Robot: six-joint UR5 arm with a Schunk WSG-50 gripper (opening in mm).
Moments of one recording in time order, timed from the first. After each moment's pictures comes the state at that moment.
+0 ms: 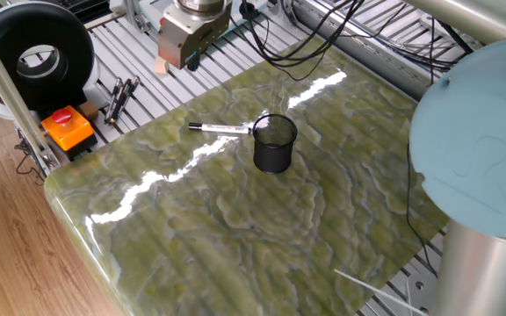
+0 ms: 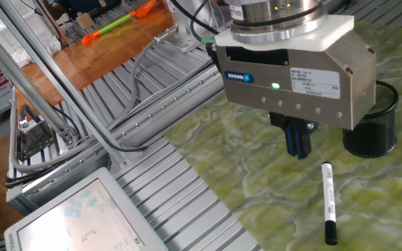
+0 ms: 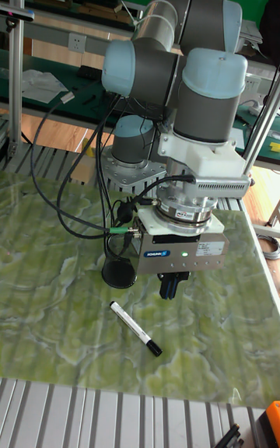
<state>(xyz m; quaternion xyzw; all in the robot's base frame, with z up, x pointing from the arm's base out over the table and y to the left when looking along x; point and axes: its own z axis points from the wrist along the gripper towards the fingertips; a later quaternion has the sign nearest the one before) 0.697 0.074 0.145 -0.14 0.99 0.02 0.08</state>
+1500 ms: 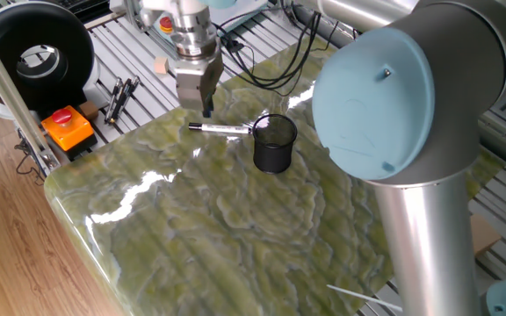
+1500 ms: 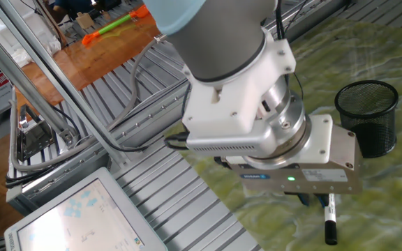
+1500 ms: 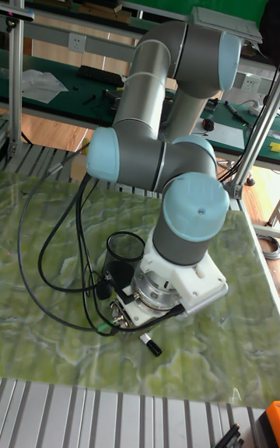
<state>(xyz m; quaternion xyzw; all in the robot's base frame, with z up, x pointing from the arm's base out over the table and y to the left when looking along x) 0.677 0.052 0.020 -0.31 0.95 0.02 -0.07</state>
